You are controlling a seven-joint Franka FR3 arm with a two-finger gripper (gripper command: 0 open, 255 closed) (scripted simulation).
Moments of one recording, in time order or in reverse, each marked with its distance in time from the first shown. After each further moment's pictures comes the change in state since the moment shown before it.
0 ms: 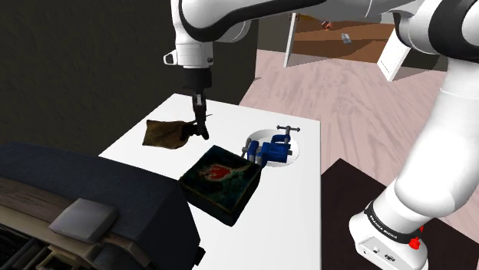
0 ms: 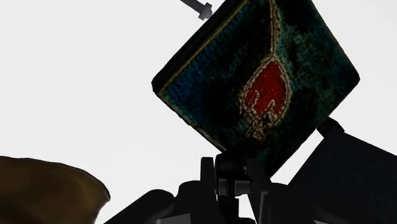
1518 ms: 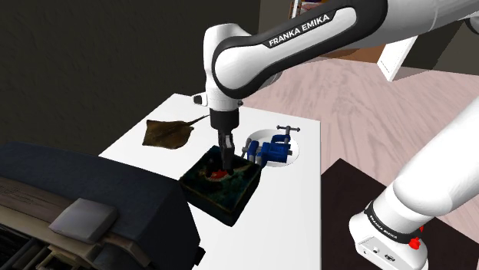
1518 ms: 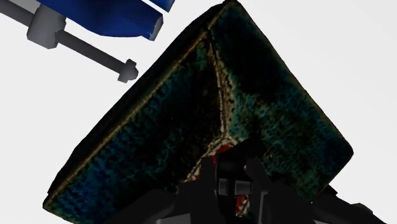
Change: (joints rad) arm -0.034 -0.286 0.033 -0.489 0.203 0.242 -0.118
